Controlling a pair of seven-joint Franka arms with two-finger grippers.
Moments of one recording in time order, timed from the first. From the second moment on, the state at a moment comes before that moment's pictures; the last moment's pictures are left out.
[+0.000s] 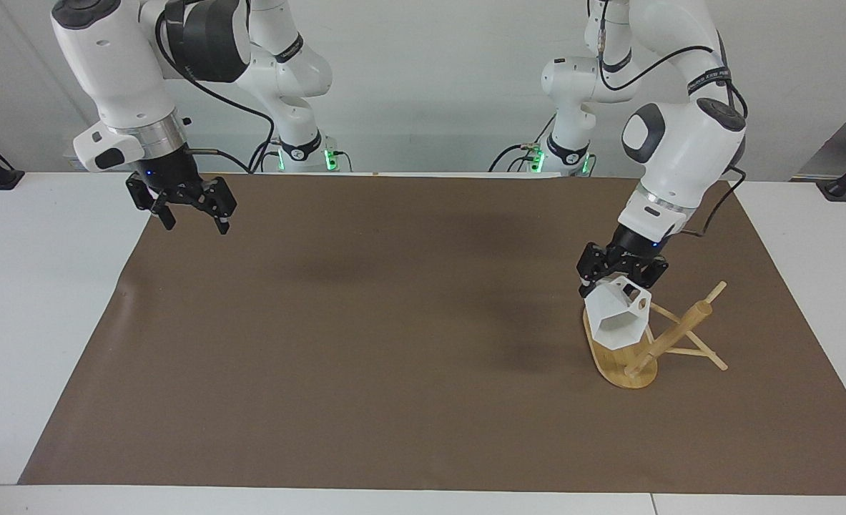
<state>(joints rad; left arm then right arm) -0.16 0.11 -0.05 -1.88 -0.24 2.30 -0.03 -0.06 0.01 0.04 -1.66 -0.01 1.78 0.09</state>
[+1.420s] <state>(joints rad) -0.11 0.15 -0.04 -1.84 -0.22 2.26 -0.17 -0.07 0.01 0.03 -1.66 -0.01 1.79 0.04</state>
